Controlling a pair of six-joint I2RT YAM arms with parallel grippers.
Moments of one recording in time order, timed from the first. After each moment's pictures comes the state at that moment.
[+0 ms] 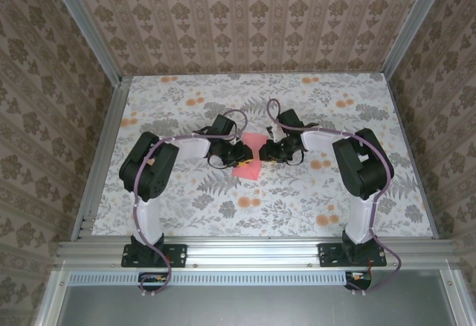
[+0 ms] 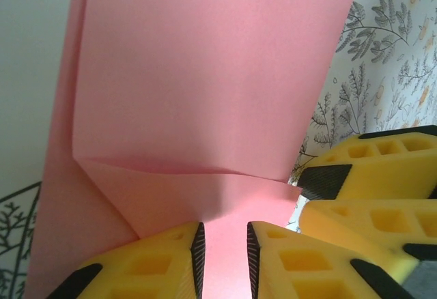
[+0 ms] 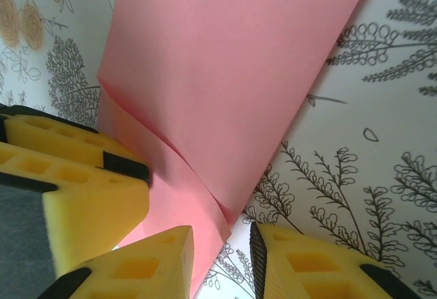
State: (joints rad) left arm -0.61 1.95 1.11 -0.18 0.55 -0.83; right arm 0.39 1.93 1.14 -0.36 -0.51 0.40
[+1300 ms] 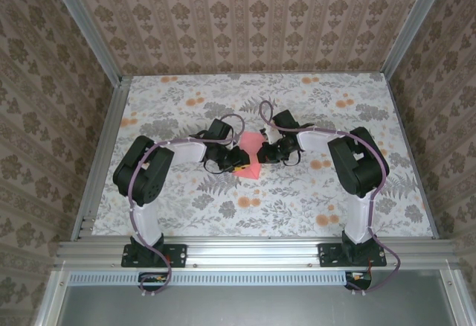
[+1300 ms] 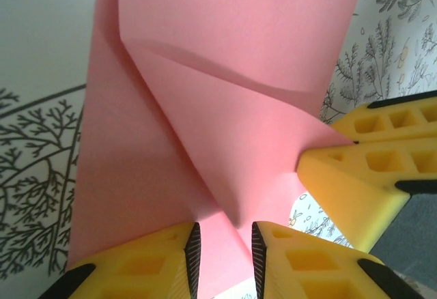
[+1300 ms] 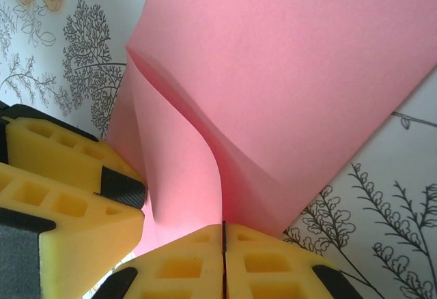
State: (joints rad) left arm -0.61 1.89 1.03 -0.21 0.55 -0.79; right arm 0.42 1.96 1.16 -0.36 -0.55 0.29
